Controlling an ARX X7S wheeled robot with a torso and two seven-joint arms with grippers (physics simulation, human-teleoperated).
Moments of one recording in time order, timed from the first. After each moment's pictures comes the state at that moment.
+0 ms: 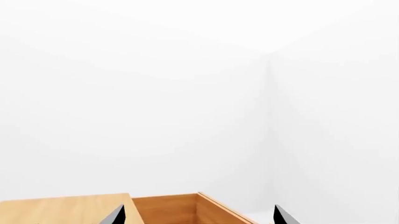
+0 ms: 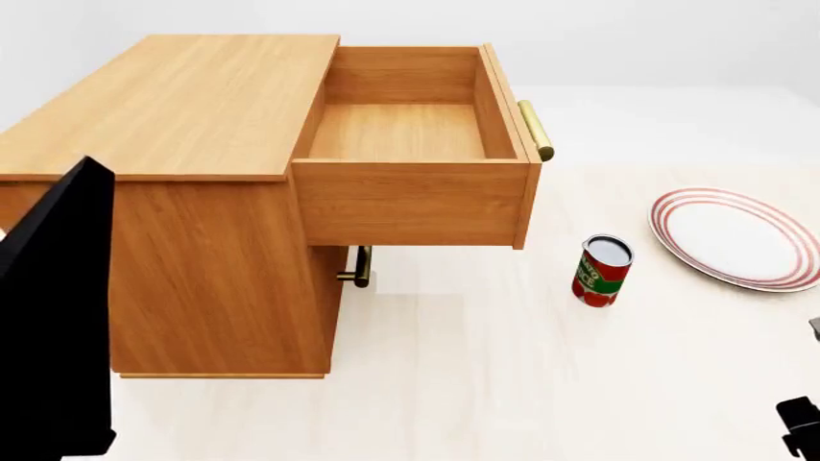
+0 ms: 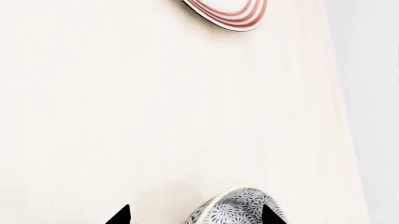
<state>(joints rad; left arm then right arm) -0.71 -0.69 -0.83 1.01 -2.40 -1.09 -1.01 0.51 1.16 -0.39 -0.04 0.74 1.21 0.22</state>
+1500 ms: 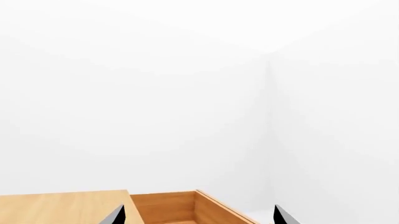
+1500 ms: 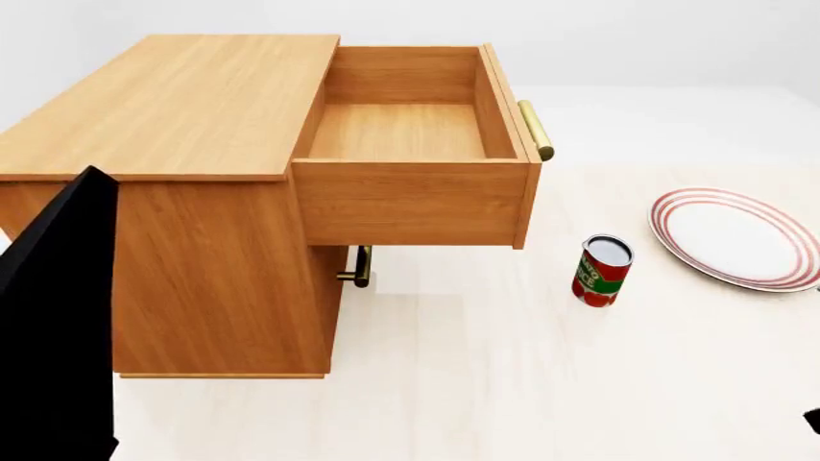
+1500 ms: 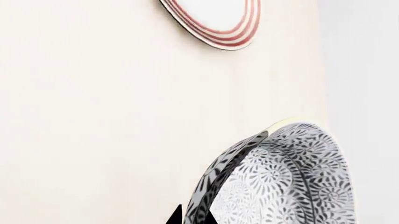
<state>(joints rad) -0.72 -0.66 -0.85 1.00 -2.45 -1.13 -1.05 0.79 1.19 -0.58 -0.08 0.62 1.36 0.03</state>
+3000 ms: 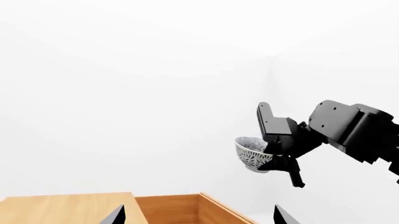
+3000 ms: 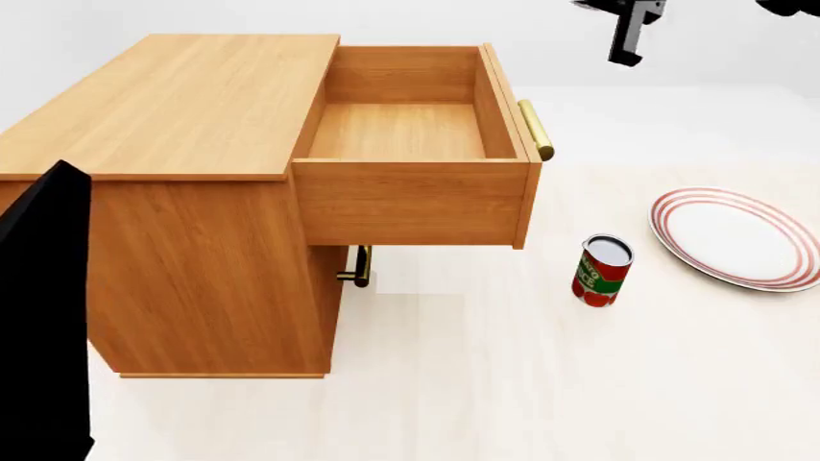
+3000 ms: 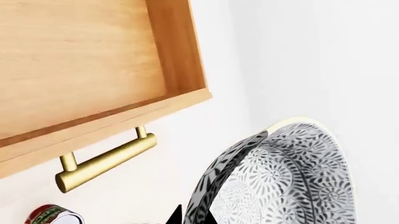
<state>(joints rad) -0.73 -0.66 -0.89 0.99 -2.48 -1.14 -1.07 2.05 0.23 -1.43 1.10 0.13 0.34 -1.06</state>
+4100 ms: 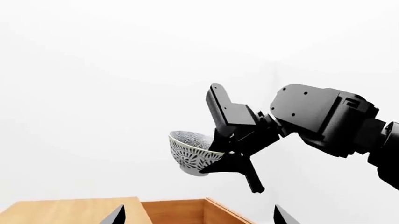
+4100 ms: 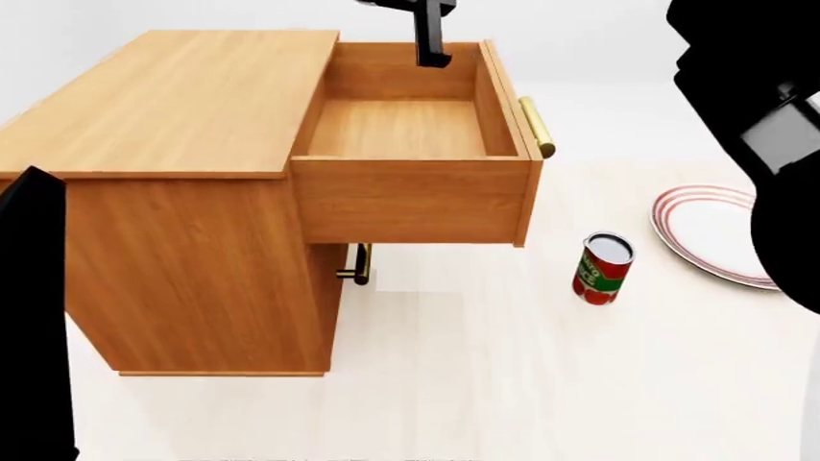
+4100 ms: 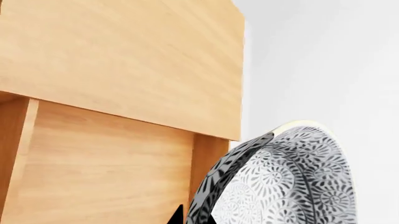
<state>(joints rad) -0.72 -0.64 -0.96 1.00 -2.51 -1.17 -1.07 2.12 0.00 -1.53 1.00 0.45 0.26 -1.02</state>
